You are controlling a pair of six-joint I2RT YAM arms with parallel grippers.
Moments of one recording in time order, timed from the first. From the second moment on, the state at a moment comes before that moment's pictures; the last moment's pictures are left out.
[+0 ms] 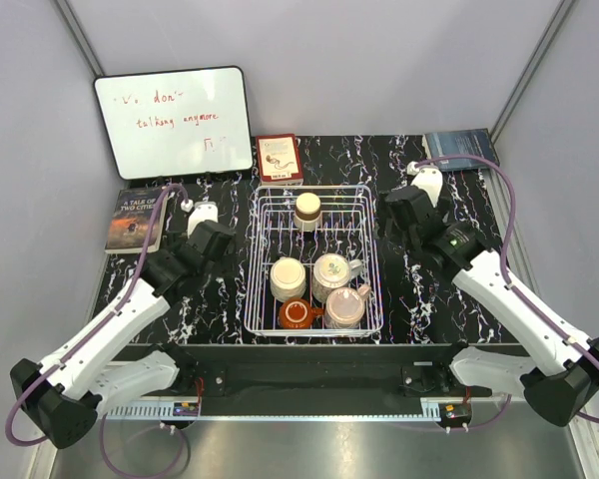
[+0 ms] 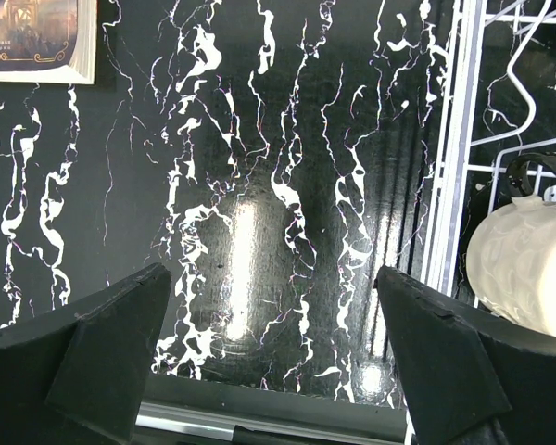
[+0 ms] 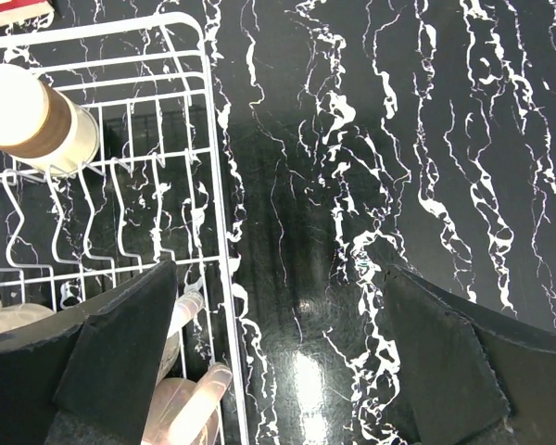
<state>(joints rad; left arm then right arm) -0.64 0.96 0.94 -0.93 -0.56 -0.51 0.64 1.14 1.18 -0.79 0.59 0.51</state>
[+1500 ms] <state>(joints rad) -0.69 0.90 0.87 -0.90 -0.50 -0.58 1.30 1.25 1.09 -0.97 0.67 0.92</state>
